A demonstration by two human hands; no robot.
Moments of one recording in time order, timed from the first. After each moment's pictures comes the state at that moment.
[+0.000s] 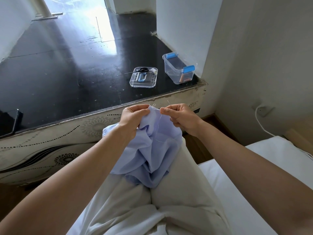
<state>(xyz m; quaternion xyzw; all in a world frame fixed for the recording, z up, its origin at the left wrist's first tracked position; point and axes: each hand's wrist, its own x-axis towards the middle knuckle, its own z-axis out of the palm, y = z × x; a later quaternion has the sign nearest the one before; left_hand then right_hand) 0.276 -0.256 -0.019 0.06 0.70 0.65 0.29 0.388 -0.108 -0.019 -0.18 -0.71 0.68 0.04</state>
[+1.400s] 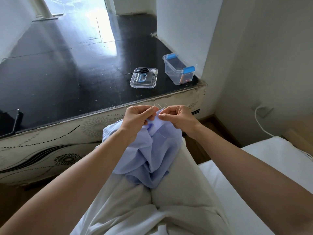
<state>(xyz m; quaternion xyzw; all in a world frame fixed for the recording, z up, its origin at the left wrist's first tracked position) 0.287 -0.263 -0.017 0.21 0.70 0.63 0.26 0.388 -0.118 -0.025 -0.18 -0.77 0.61 0.11</state>
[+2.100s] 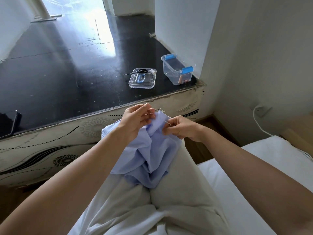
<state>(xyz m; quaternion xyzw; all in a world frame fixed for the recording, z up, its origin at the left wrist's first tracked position) 0.288 -0.258 -0.009 0.10 0.60 0.71 0.35 0.406 -0.111 -0.029 -0.18 -0.78 0.58 -0.11</state>
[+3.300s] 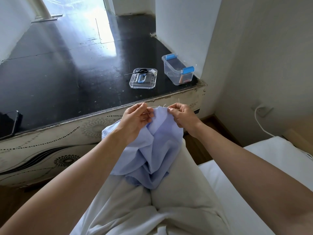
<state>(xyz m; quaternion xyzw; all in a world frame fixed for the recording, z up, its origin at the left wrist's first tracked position) 0.283 -0.263 -0.012 0.13 0.57 0.73 0.36 0.384 -0.103 -0.030 -0.27 -0.75 0.60 0.11</state>
